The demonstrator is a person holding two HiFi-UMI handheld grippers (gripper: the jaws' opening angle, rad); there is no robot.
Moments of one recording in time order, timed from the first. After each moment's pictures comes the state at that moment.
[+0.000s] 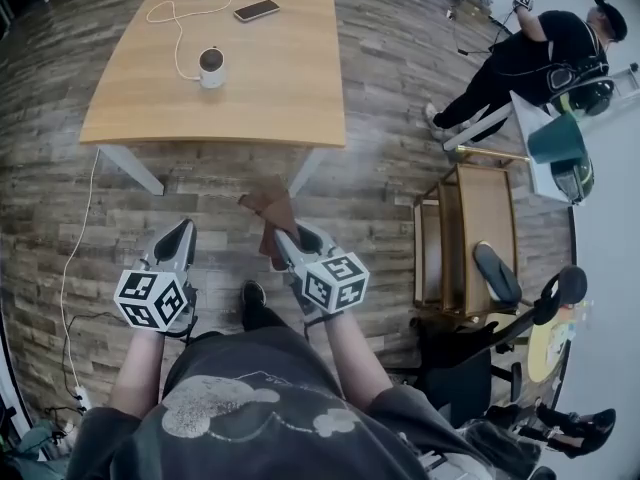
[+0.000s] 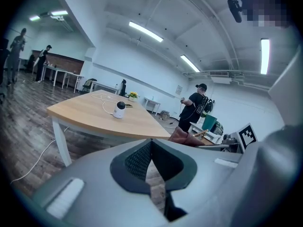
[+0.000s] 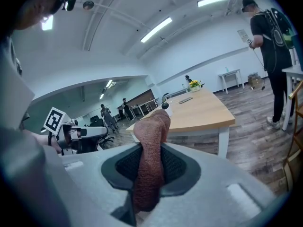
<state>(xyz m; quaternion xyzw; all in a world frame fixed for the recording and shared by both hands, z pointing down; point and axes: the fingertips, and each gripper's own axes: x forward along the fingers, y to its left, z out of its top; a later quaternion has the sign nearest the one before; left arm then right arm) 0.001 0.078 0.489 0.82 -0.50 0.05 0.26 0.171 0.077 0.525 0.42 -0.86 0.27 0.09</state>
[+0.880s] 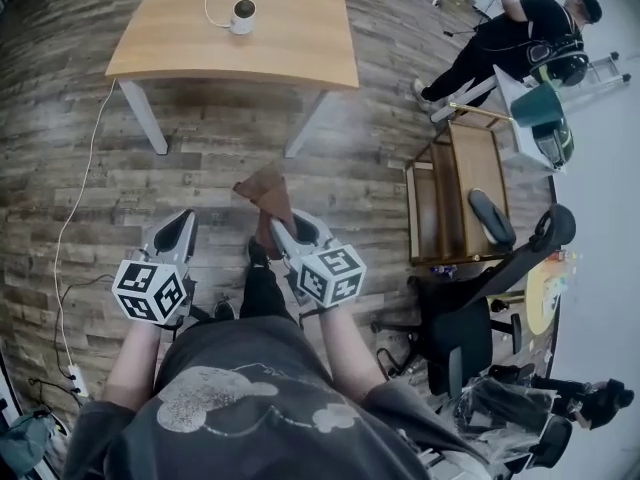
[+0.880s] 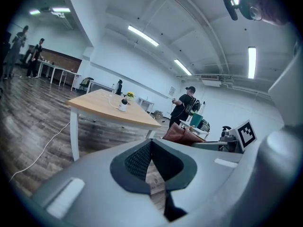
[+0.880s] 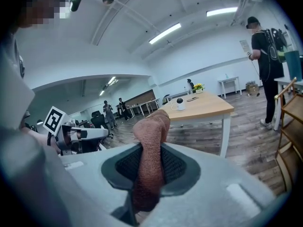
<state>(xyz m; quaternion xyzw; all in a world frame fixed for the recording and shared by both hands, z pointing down) -0.071 0.245 0.498 0.84 -0.47 0.04 0.26 0.086 0.247 0.518 0.45 -0.86 0.24 0.10</state>
